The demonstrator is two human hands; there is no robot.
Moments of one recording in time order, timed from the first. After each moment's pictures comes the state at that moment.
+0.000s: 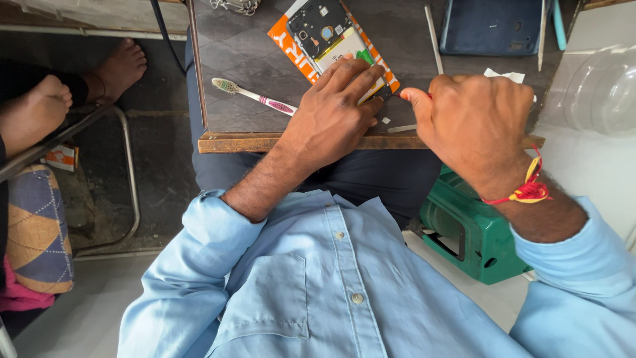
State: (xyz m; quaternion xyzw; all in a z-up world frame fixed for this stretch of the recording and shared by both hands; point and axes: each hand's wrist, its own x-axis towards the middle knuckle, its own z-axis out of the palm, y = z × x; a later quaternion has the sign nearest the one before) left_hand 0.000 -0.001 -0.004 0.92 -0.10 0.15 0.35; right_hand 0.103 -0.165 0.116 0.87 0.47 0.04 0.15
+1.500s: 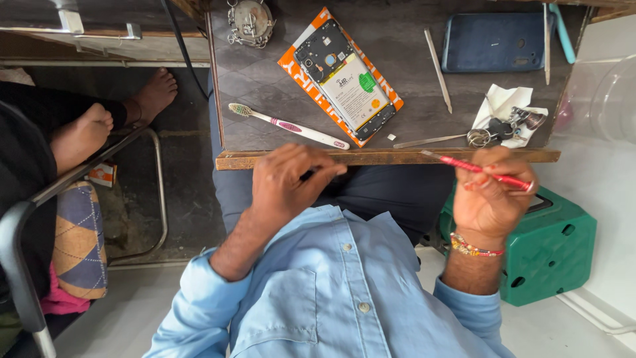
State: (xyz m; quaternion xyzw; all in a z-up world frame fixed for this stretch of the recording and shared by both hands) left_hand -0.072 0.017 0.022 0.84 0.04 0.20 0.51; right_hand 0.046 -0.286 0.028 0.51 0.09 -0.11 -0.85
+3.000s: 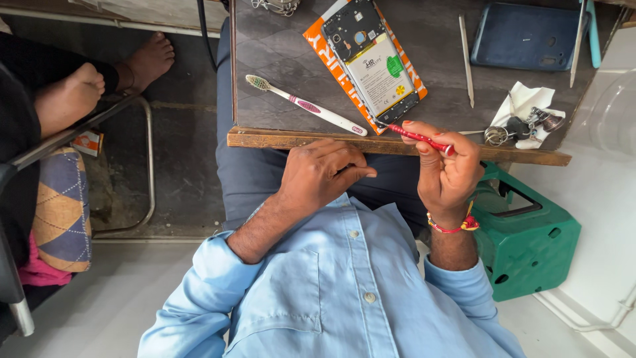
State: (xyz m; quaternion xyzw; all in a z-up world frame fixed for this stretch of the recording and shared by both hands) left_hand -0.080 -0.006 0.000 0.83 0.03 0.17 0.54; right_hand 0.031 -0.200 0.026 0.79 0.36 -0.06 -0.50
